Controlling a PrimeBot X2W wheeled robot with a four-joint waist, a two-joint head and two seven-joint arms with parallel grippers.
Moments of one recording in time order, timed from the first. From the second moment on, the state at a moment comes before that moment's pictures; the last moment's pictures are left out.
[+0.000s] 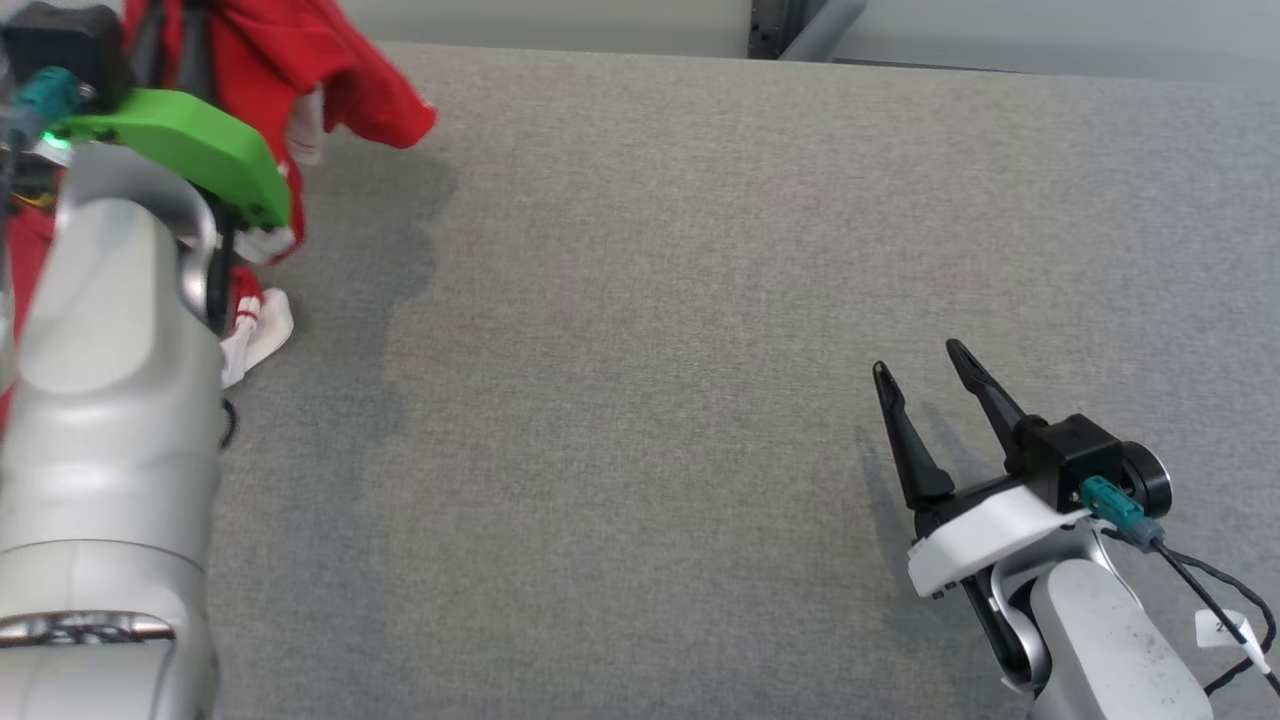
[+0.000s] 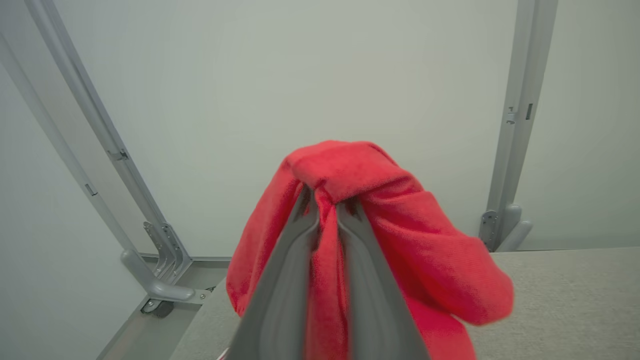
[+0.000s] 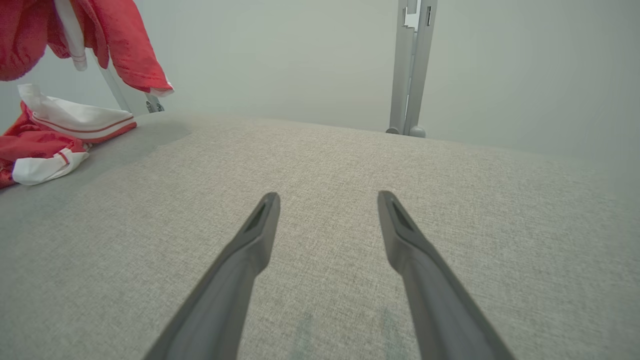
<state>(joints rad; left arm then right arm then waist) -1.08 0.19 -0.13 1.02 -0.17 -0.11 -0.26 -0.25 -0.13 0.18 0.29 0.16 0.13 -0.26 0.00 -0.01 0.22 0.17</state>
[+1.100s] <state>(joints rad) -0.44 0.06 -0.29 0.64 -0.30 -0.02 -0.26 -0.21 -0.08 0.14 0.28 0.18 0.13 -0.26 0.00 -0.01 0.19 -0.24</state>
